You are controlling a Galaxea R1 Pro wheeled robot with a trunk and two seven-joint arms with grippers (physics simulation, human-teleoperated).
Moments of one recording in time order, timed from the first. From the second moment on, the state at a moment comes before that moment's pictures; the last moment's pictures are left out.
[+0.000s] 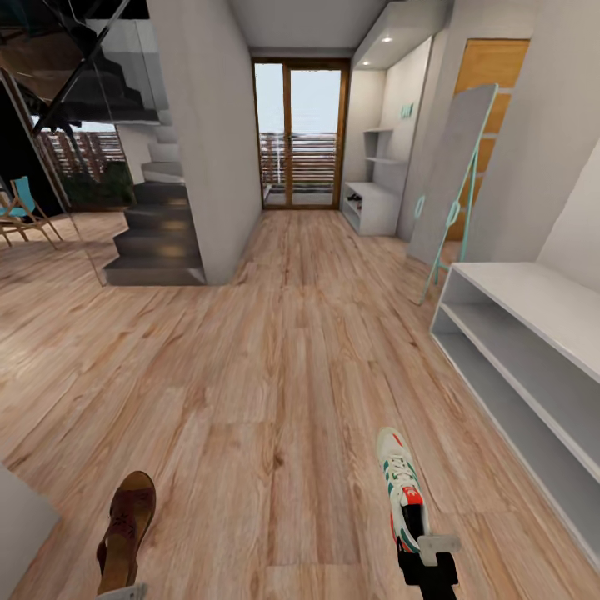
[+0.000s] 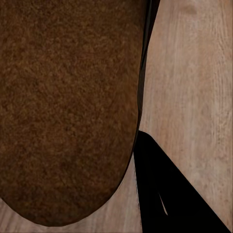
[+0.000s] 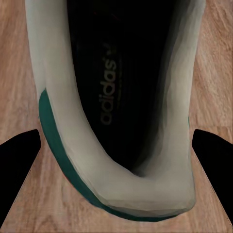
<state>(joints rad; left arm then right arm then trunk) -0.27 0.13 0.38 -0.20 -0.12 -0.54 -0.11 -0.46 -0.01 0.12 -0.05 0.03 -0.56 -0.23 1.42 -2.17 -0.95</state>
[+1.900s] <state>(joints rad) -0.27 0.13 0.39 -0.20 -0.12 -0.54 -0.11 -0.46 -0.01 0.12 -0.05 0.03 -0.56 -0.23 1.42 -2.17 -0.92</state>
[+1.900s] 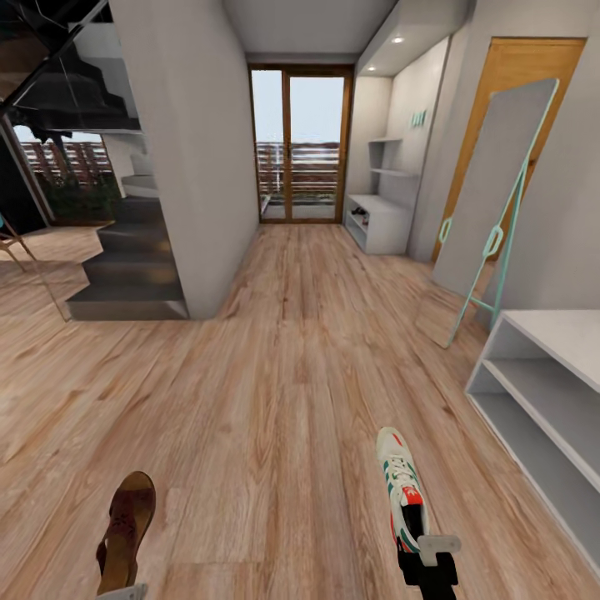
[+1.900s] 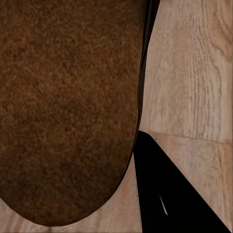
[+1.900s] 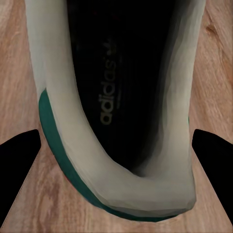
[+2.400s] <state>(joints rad) -0.27 0.13 0.39 -0.20 -0.12 -0.54 -0.11 -0.46 -0.01 0.12 -0.05 0.03 -0.56 -0.23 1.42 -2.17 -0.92</state>
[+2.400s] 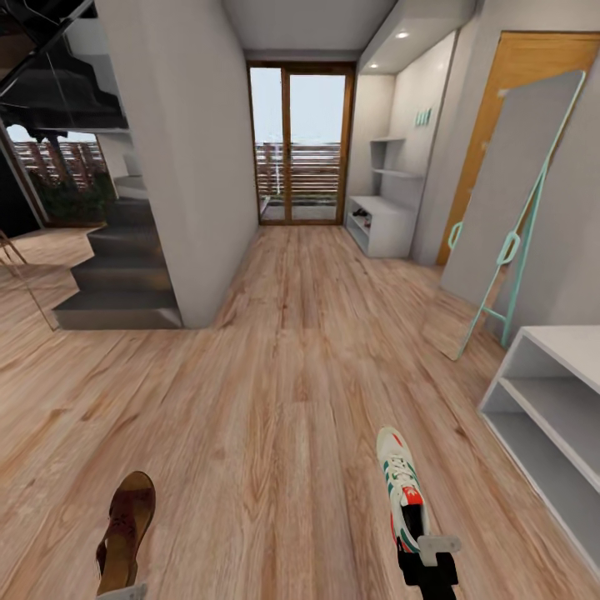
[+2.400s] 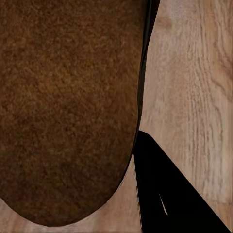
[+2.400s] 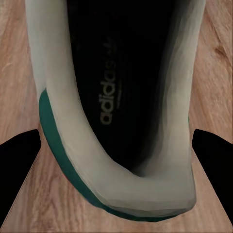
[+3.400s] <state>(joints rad) -0.27 0.13 0.38 -0.20 -0.12 -0.54 -0.11 -0.46 -0.01 0.12 -0.05 0.03 -0.56 -0.23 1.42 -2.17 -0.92</state>
